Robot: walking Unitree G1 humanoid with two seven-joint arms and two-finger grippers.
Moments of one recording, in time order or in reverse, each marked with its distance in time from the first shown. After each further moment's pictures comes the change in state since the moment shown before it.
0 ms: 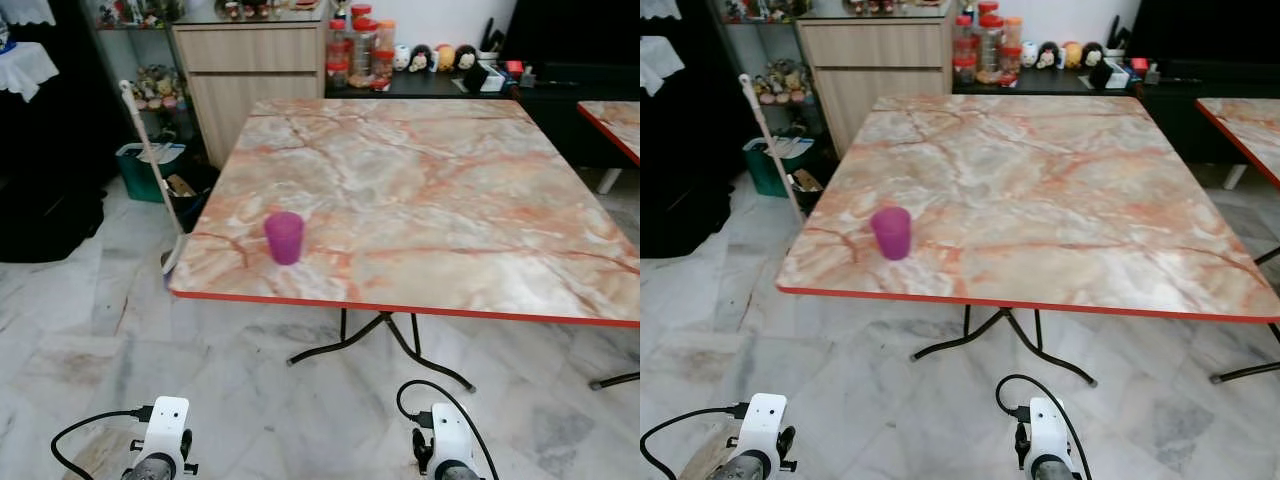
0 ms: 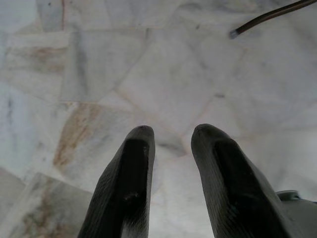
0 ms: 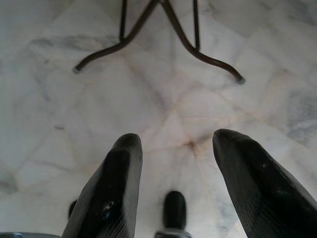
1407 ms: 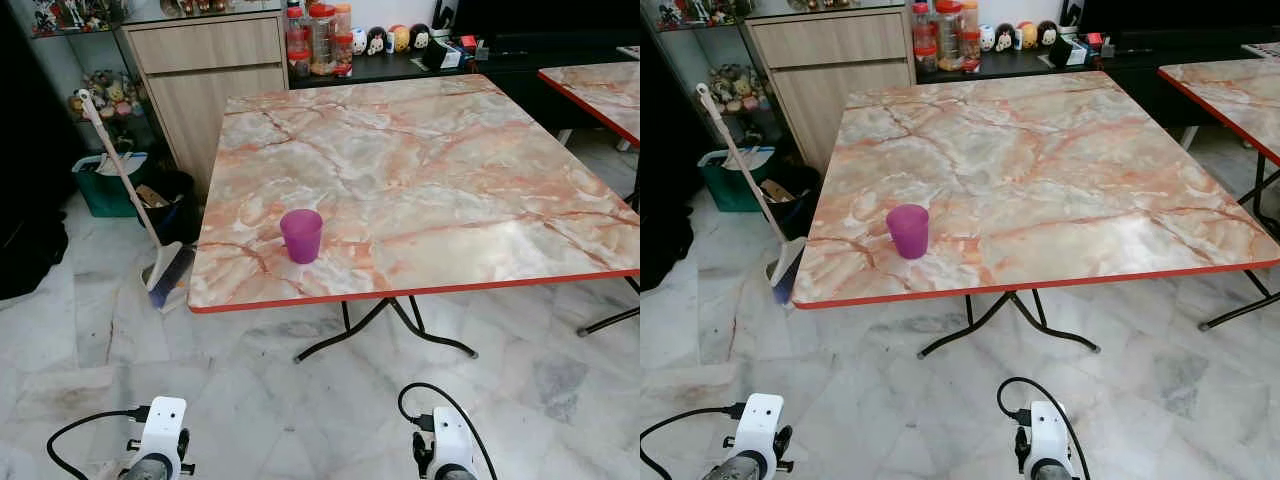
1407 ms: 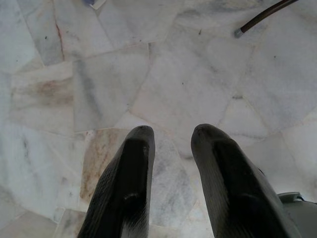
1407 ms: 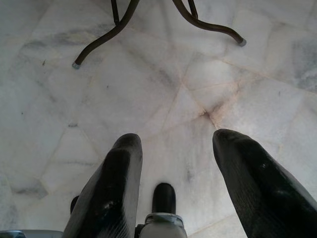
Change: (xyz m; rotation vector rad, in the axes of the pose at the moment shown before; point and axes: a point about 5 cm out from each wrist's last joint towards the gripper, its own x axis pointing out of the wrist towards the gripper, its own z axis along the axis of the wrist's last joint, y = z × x) left arm -0.001 0.002 0.000 0.007 -0.014 -0.003; right arm -0.002 -0.002 -0.007 0.018 0.019 -0.009
